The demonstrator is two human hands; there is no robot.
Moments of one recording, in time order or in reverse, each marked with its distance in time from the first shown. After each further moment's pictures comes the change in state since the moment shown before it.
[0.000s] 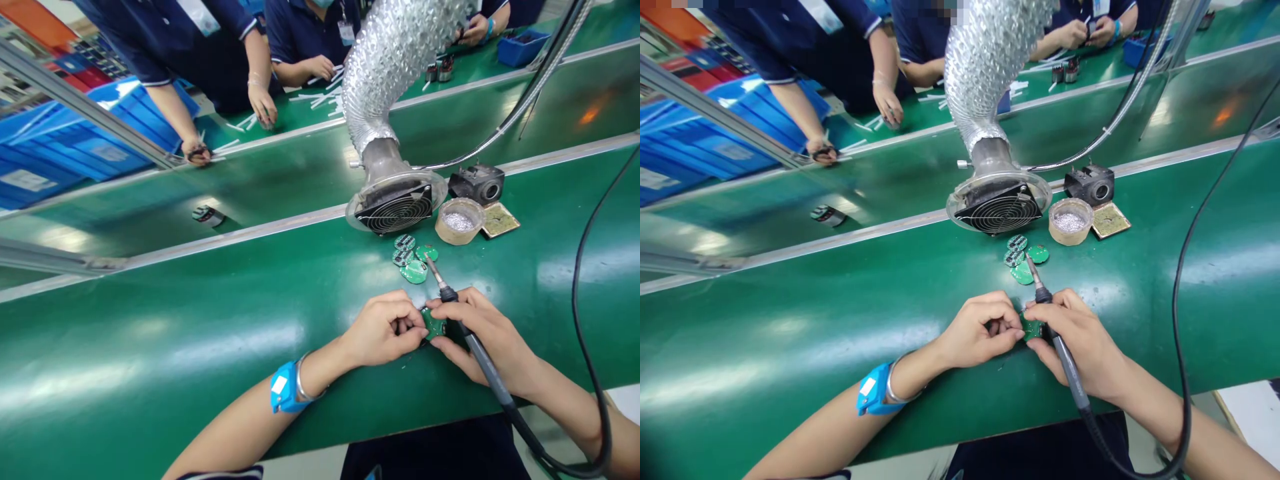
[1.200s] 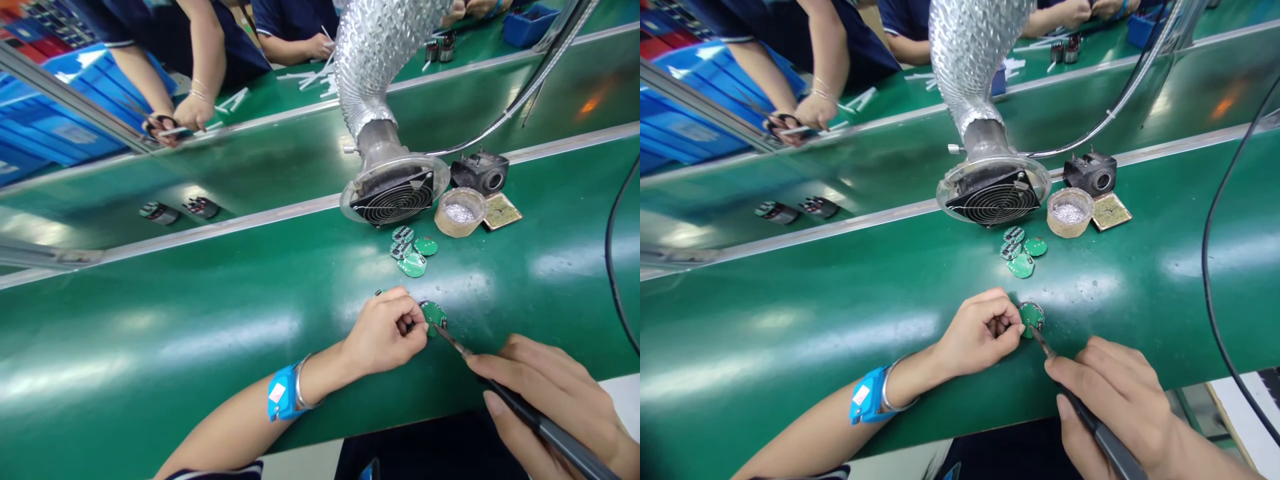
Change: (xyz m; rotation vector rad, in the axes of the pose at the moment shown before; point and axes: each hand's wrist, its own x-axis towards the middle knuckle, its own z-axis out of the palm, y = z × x) left_hand -0.005 0.009 0.014 0.080 0.095 -0.144; right_hand -0.022 -0.051 -0.033 -0.191 0.098 -0.029
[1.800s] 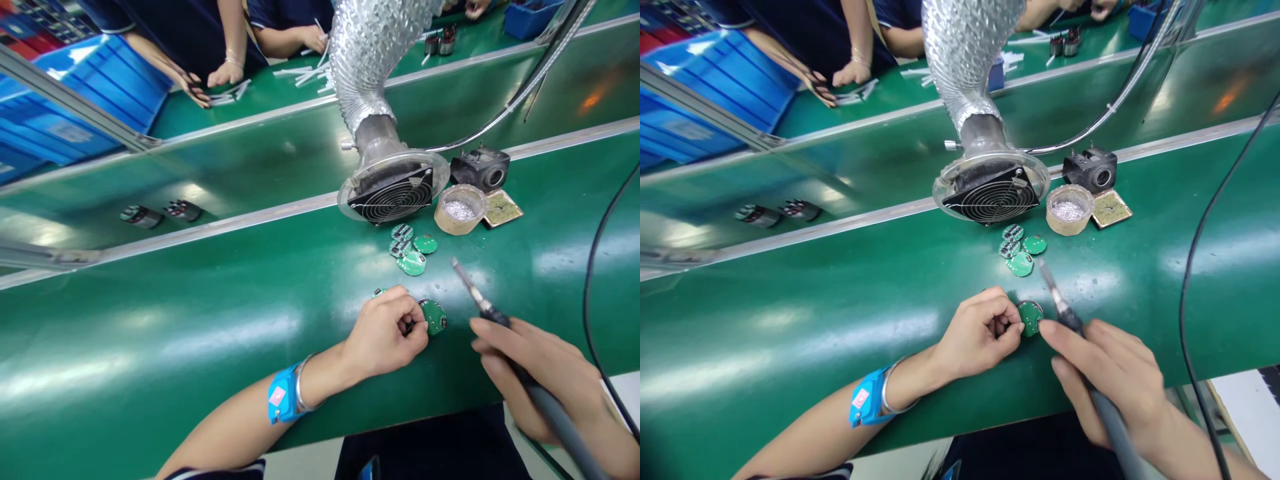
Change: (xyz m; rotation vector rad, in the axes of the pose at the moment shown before) left_hand -0.001 0.005 0.004 0.078 0.037 0.025; right_hand 0.000 0.015 0.015 0.067 0.072 0.057
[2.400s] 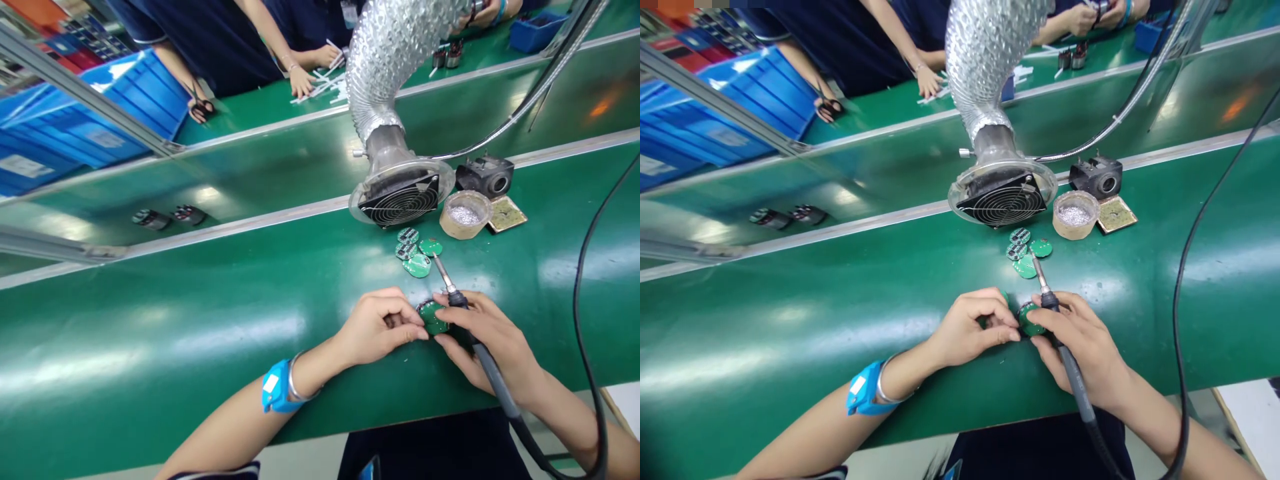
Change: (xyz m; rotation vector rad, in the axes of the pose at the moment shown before) left_hand -0.003 -0.019 -0.020 -0.231 -0.061 0.107; right_hand 0.006 0.023 0.036 0.108 -0.051 -0.043
